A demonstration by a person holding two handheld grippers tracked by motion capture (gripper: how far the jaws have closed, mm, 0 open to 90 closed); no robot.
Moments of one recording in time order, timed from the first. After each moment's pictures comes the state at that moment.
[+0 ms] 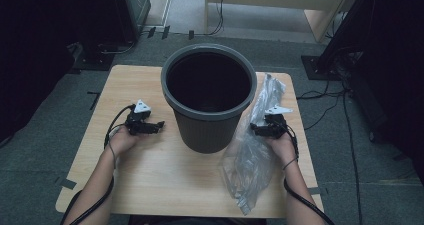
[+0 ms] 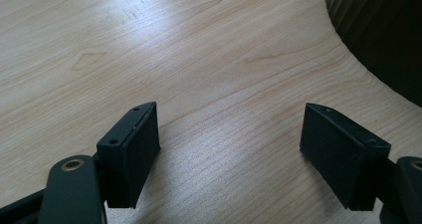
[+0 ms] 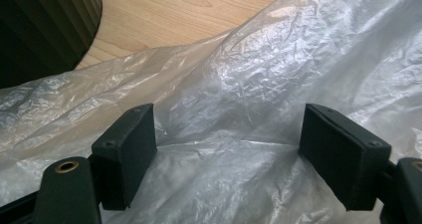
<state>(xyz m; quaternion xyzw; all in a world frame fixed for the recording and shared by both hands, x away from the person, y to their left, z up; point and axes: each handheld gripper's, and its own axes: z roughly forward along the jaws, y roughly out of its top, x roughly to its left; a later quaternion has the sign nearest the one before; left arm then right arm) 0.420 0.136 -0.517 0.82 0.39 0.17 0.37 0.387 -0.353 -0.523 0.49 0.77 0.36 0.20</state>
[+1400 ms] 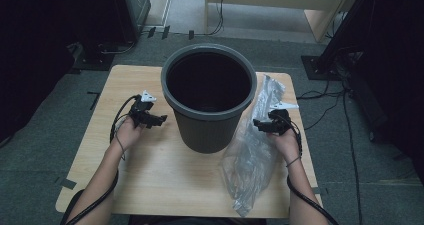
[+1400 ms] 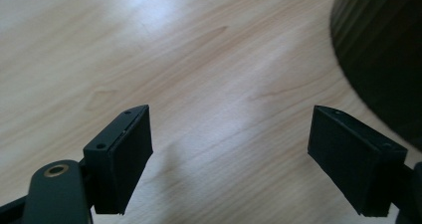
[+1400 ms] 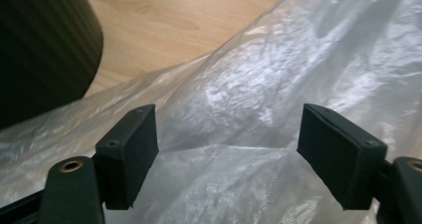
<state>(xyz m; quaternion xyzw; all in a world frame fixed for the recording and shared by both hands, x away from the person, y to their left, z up) 0.442 0.120 -0.488 0.84 0.40 0.15 0.32 0.389 -0.362 -0.504 0.51 0.75 0.37 0.18</state>
